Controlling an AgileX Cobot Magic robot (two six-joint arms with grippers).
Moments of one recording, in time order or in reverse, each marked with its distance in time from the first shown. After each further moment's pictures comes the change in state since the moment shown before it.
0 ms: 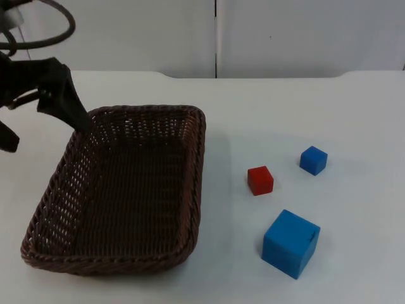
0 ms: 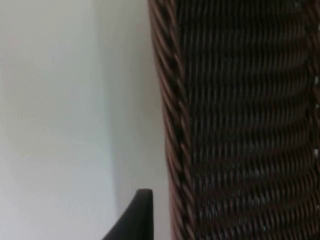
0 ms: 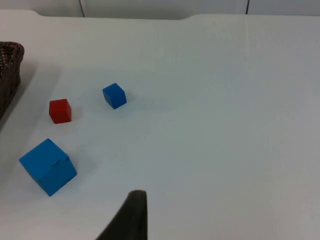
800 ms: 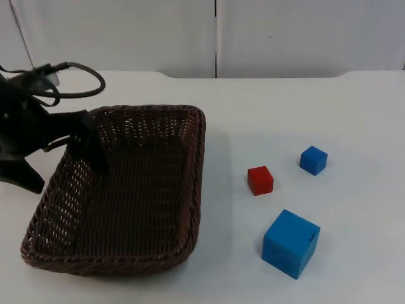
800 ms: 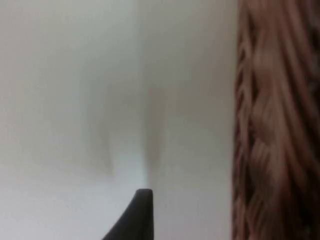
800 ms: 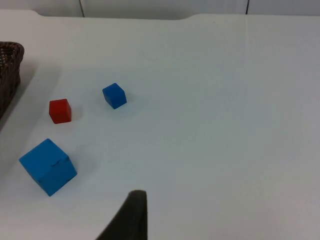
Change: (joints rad) right arm 0.000 0.000 0.000 0.000 0.000 0.000; left arm 0.000 0.334 -0.139 0.000 -0.008 -0.001
